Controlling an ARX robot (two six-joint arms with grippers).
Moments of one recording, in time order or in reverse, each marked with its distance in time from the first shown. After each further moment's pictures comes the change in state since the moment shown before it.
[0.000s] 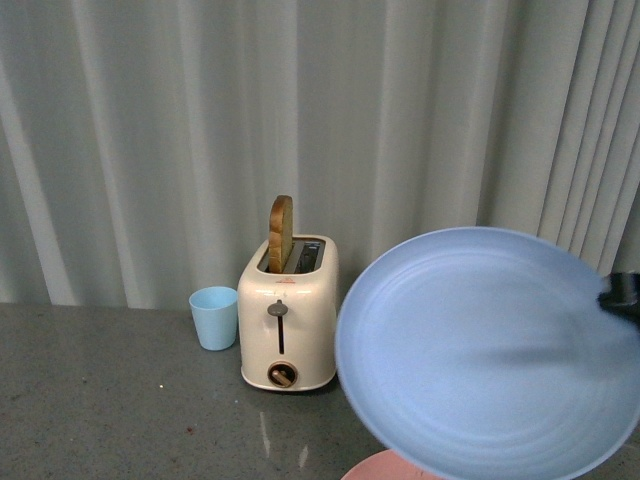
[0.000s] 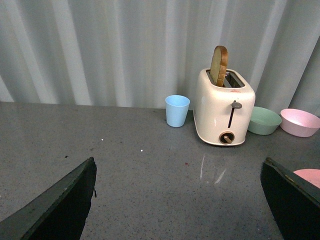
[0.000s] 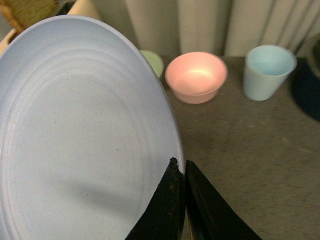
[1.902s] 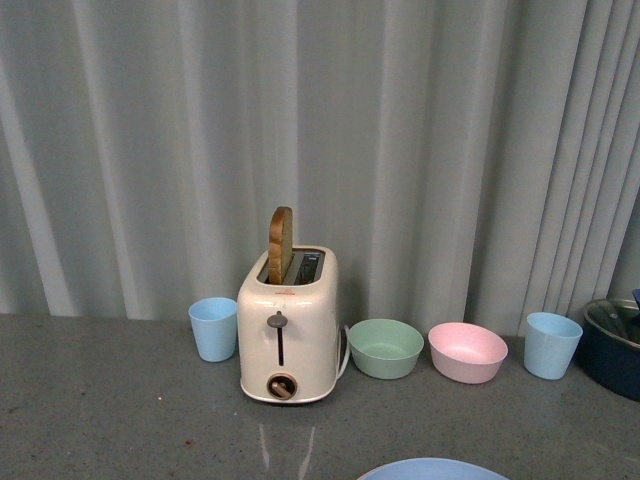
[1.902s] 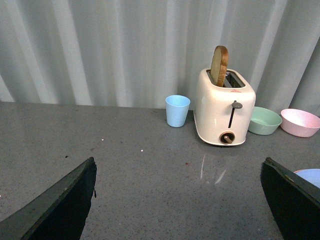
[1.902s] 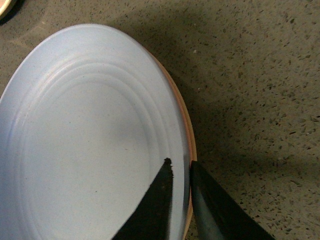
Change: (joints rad) left arm 0.000 0.000 0.000 0.000 0.000 0.000; right arm -0.019 0.319 -0.329 0.329 -0.060 0.341
